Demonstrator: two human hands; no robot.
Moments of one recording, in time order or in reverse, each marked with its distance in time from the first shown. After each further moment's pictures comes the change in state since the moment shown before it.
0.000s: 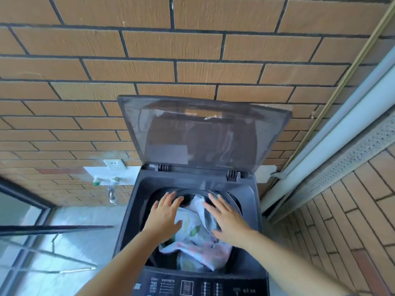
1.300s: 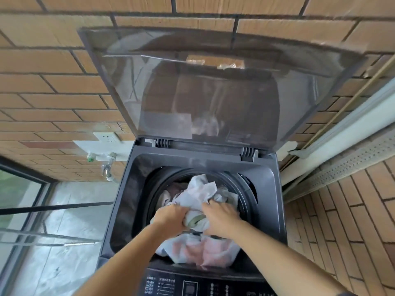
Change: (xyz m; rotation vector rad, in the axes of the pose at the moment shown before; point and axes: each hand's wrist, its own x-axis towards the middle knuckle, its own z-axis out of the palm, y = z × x) left_hand 0.037 -0.009 0.082 -0.006 -0.272 -0.015; right_hand 0.073 -0.010 0.069 -0.061 -0.116 0.057
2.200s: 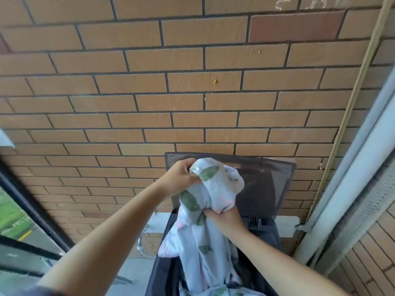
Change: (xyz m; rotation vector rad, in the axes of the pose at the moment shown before) left_hand -0.181 0.027 -0.323 -0.819 0.551 0.389; right_hand -0.105 -0.101 -0.207 1.290 0.674 -0.035
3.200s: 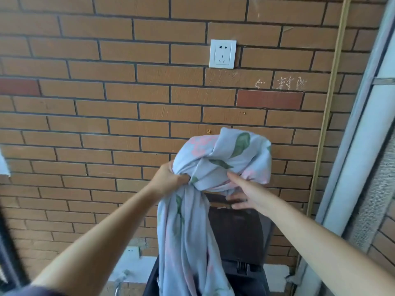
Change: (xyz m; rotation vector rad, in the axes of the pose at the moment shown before) left_hand -0.006 0.074 -0.044 -0.140 0.325 0.078; right_hand 0.010 -0.172 -0.094 -0.048 -0.120 0.087
